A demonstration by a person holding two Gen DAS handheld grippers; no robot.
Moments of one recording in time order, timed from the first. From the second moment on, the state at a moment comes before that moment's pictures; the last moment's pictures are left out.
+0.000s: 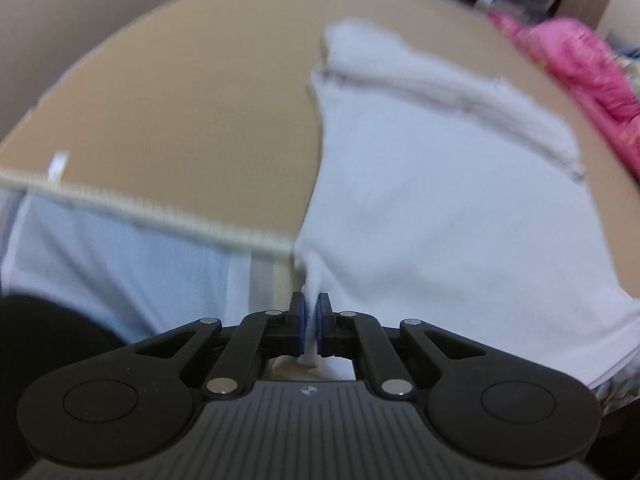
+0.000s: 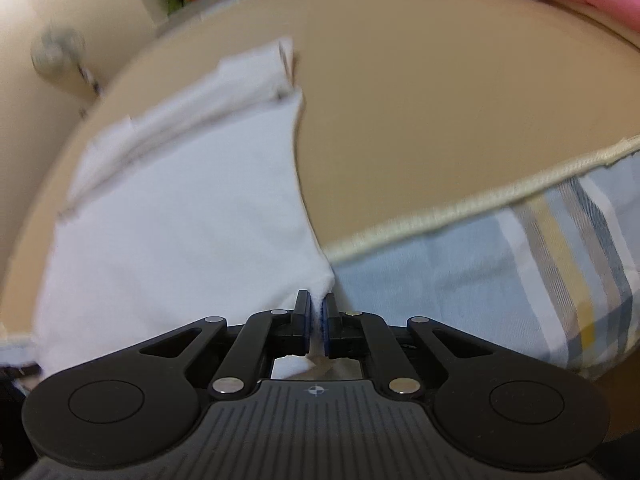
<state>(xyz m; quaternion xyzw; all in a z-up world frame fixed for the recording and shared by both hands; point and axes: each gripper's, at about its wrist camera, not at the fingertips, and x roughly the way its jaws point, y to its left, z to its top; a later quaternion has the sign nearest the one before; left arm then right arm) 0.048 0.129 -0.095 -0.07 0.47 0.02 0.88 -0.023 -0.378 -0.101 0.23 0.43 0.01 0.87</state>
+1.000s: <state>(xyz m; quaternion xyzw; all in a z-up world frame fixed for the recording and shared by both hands) 0.217 0.172 0.010 -0.08 0.40 -0.06 0.91 0.097 -0.423 -0.032 0.31 0.31 0.03 0.90</state>
